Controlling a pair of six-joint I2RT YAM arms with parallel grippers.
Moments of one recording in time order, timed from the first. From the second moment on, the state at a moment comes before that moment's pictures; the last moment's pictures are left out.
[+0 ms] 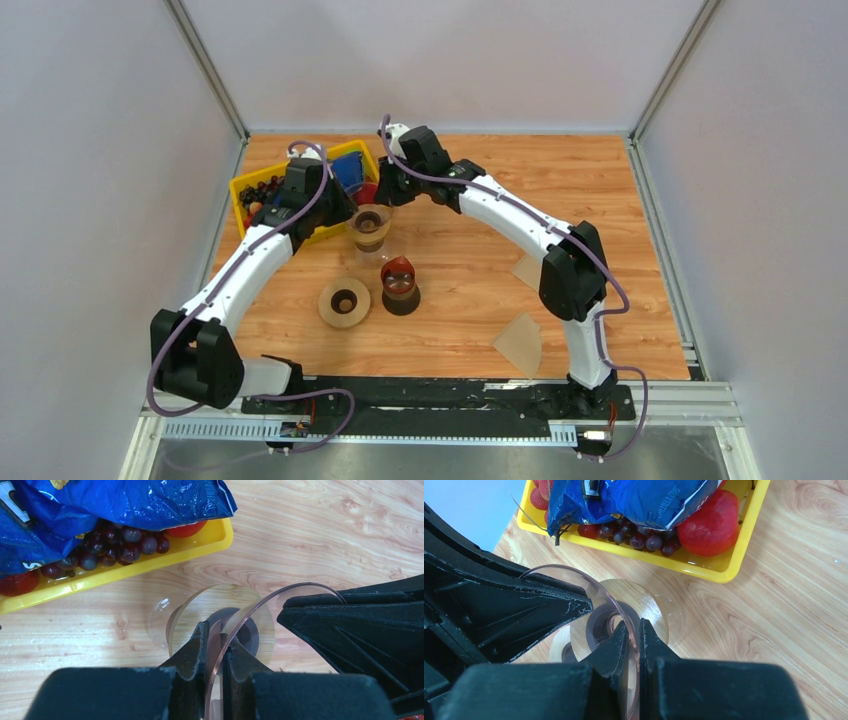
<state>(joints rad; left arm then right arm) -0.26 1.34 1.05 -0.41 0.02 -0.55 0.76 2.08 1.90 -0.46 -0.23 0.33</state>
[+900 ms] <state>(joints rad) -0.25 1.45 1.22 -0.56 0.04 -0.59 0.76 2.22 2.25 -0.75 -0.20 0.25</state>
